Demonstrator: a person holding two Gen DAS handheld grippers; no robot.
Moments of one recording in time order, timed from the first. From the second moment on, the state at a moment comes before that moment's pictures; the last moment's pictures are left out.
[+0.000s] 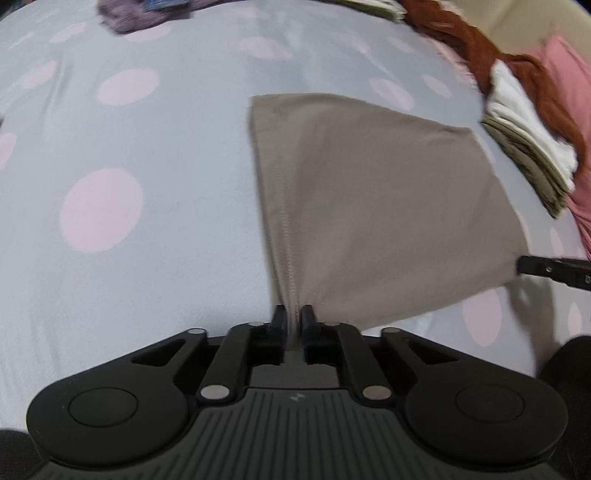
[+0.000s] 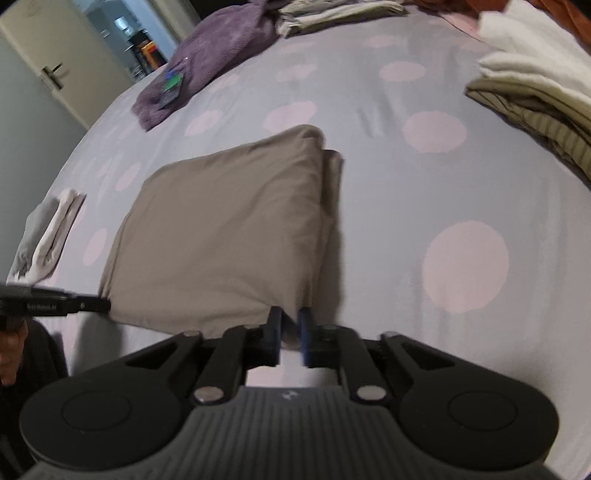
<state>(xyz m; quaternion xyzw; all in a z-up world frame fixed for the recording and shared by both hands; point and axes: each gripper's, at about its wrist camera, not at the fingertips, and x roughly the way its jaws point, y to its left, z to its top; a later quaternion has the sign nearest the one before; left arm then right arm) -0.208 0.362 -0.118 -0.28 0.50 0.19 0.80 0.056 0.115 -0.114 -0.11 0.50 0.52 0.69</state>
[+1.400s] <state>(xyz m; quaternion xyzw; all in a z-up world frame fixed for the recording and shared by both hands) -0.159 0.460 -0.167 -0.48 0.42 0.08 0.76 0.143 0.206 -0.163 -0.04 0.60 0.54 0.59</state>
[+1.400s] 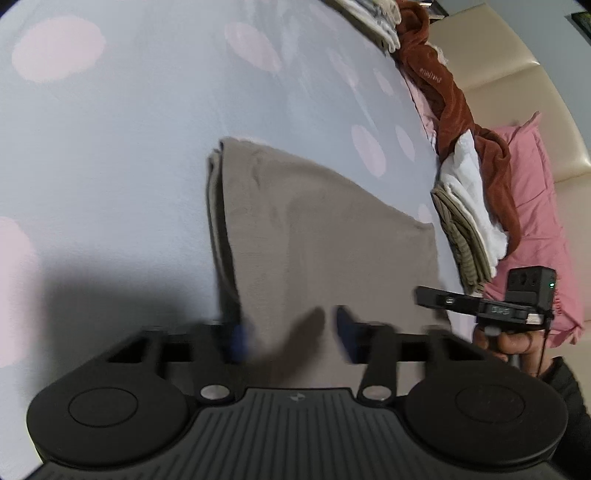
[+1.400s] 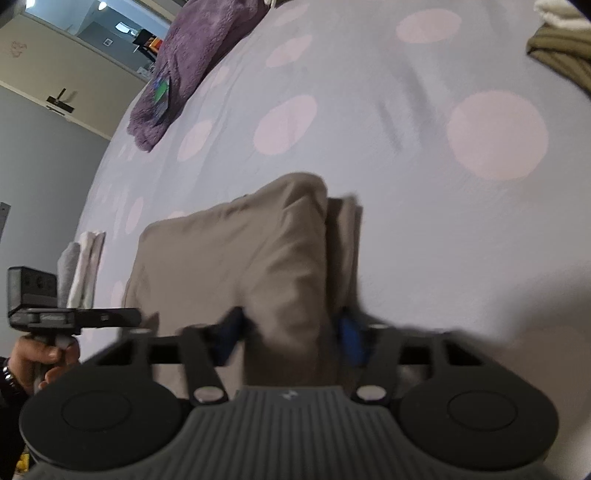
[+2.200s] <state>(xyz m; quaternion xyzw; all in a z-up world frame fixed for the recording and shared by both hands) -0.258 0.488 -0.061 -0.53 0.28 0.08 0.79 0.109 0.221 -0.065 0.07 0.58 0.60 0.55</state>
